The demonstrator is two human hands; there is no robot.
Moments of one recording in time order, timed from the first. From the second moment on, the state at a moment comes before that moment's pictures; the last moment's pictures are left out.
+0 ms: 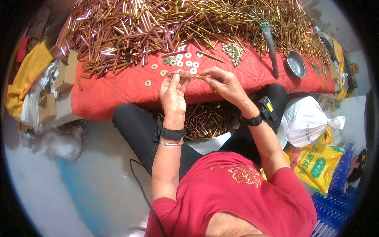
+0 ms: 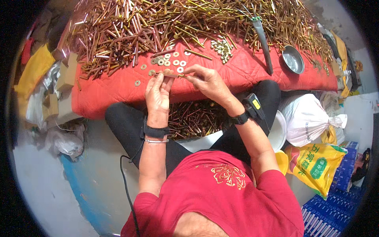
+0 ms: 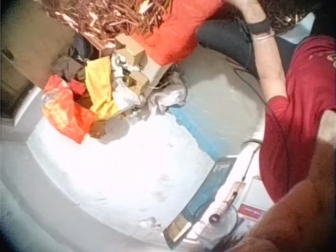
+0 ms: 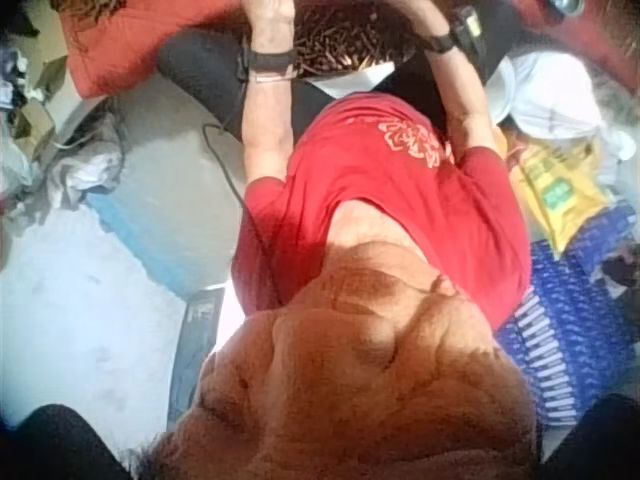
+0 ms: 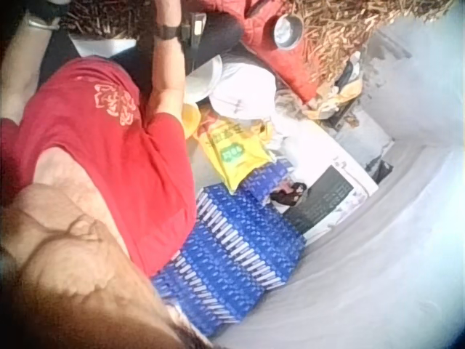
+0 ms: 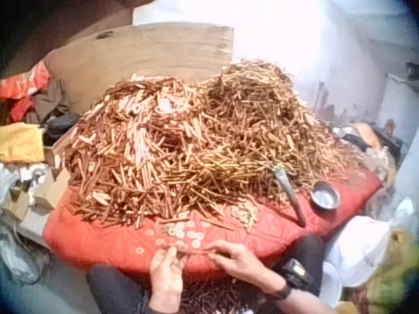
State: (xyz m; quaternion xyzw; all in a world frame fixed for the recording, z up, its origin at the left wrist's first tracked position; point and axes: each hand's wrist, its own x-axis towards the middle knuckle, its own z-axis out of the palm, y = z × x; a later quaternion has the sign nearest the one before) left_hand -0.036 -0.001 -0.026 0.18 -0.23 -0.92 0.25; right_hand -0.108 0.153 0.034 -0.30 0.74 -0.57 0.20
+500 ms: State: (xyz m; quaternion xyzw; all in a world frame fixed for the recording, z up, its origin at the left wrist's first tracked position) left_hand -0.032 0.040 -0.020 0.19 -0.26 -0.93 0.15; right_hand -0.092 0.115 0.033 -0.38 0.74 -0.50 -0.24
